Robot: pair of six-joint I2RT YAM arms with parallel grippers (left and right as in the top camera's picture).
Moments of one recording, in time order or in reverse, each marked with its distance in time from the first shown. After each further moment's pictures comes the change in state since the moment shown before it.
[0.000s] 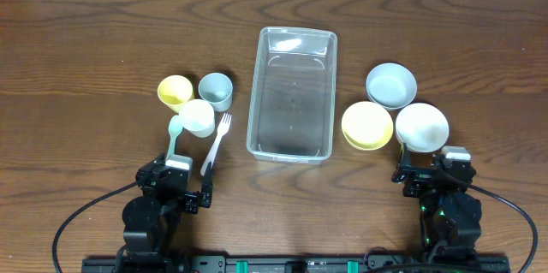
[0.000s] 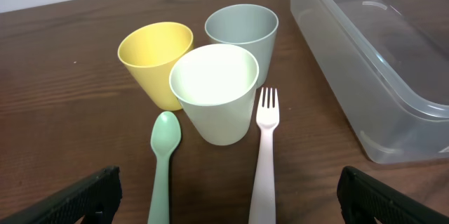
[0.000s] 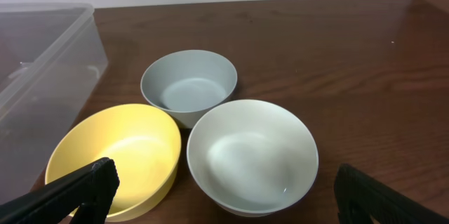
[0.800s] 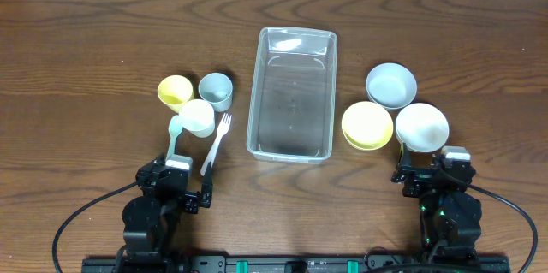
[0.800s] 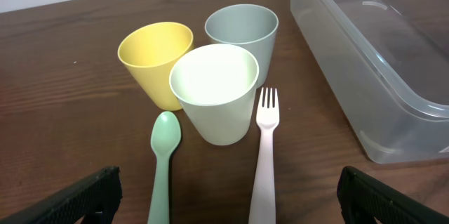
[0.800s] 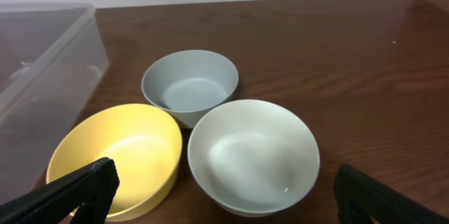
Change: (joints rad) left arm 0.000 0.000 0.000 0.000 0.000 0.000; right arm 0.000 0.000 0.000 0.000 -0.011 0.006
